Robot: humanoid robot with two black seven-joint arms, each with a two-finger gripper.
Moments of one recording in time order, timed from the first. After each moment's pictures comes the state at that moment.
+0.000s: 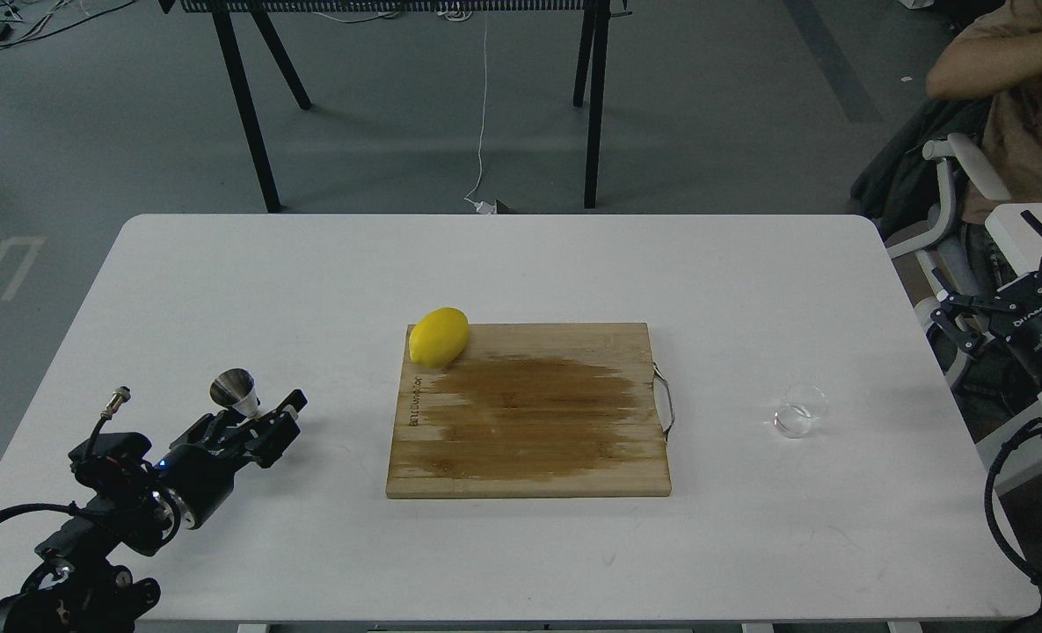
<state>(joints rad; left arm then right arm) -0.28 0.47 -0.48 -0.78 1.53 0.49 -0.49 0.33 -0.69 0.97 0.87 0.21 0.49 0.14</state>
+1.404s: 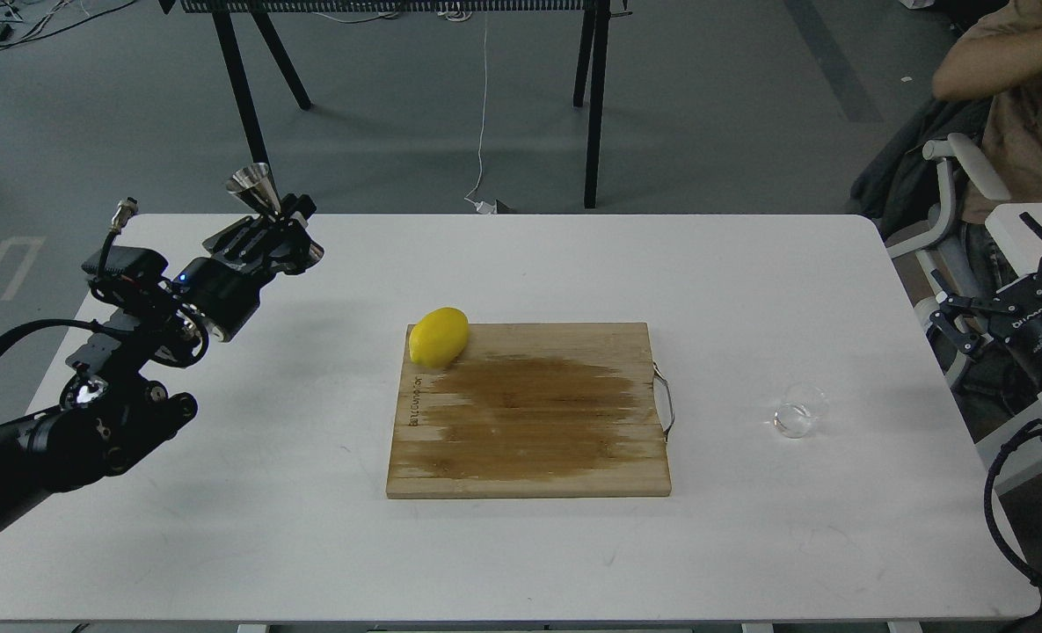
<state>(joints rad) -0.73 0.41 -0.49 -0.77 1.52 0.49 -0.49 0.33 -0.69 0.97 0.86 0.21 0.49 0.14</state>
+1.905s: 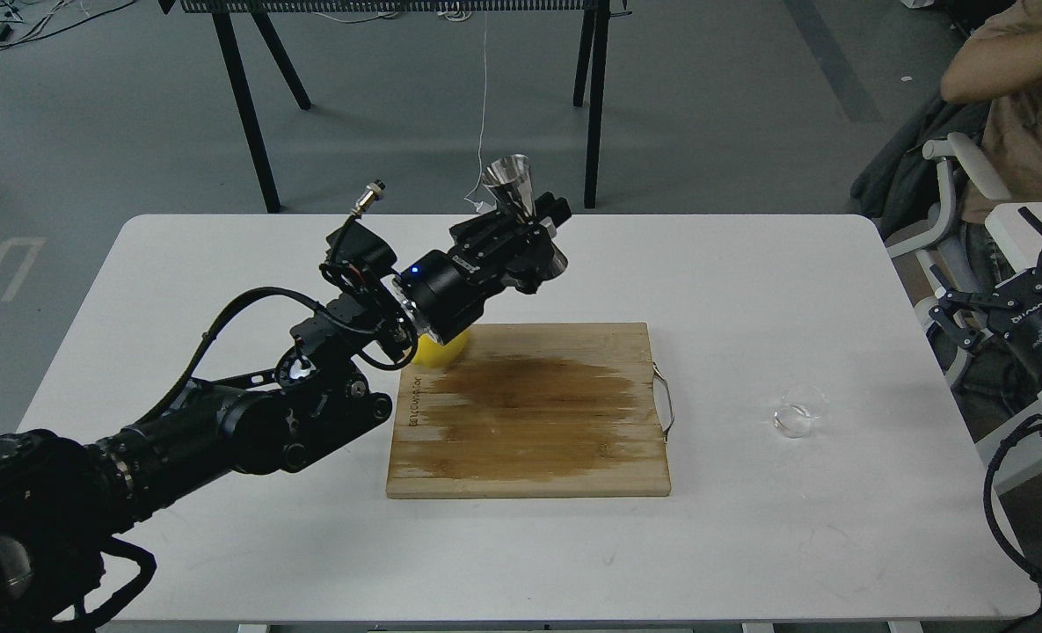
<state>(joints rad) -0.82 0.07 -0.28 -0.85 1.60 0.49 -0.49 0.34 -0.69 0.96 0.87 0.21 0.49 0.13</state>
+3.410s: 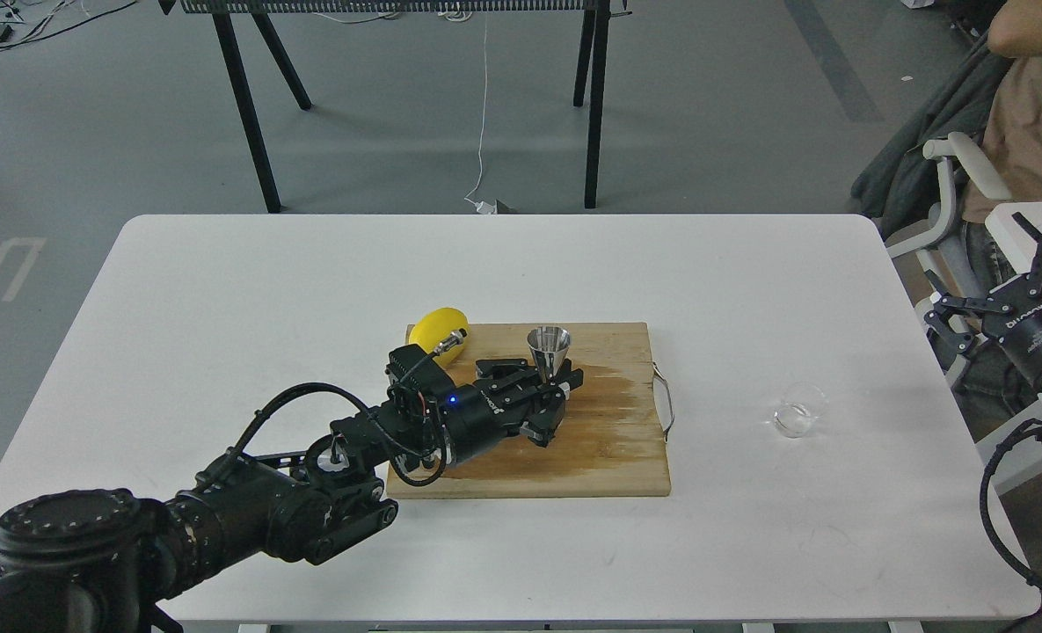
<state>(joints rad) -0.70 -0.04 -0.09 -0.58 1.72 0.49 -0.49 0.33 -0.69 0.96 0.87 0.21 0.49 0.13</state>
